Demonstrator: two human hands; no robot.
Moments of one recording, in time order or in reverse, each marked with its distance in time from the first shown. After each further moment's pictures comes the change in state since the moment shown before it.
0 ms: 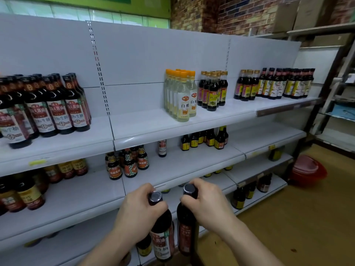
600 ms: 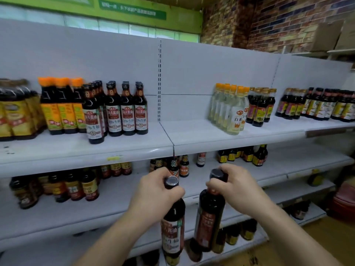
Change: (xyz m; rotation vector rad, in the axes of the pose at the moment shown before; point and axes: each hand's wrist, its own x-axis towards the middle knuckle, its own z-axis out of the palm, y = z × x) left_hand 0.015 -0.063 -0.170 -0.125 0.110 0.065; right_hand 0.028 -0.160 0.045 0.011 -0.026 -0.088
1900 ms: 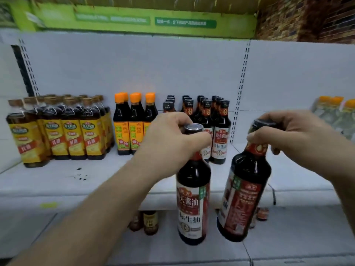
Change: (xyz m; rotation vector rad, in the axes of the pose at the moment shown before) left_hand 0.176 -0.009 -0.234 0.061 0.207 0.140; right_hand 0.208 -0.212 0.062 0.245 -0.070 -0.408
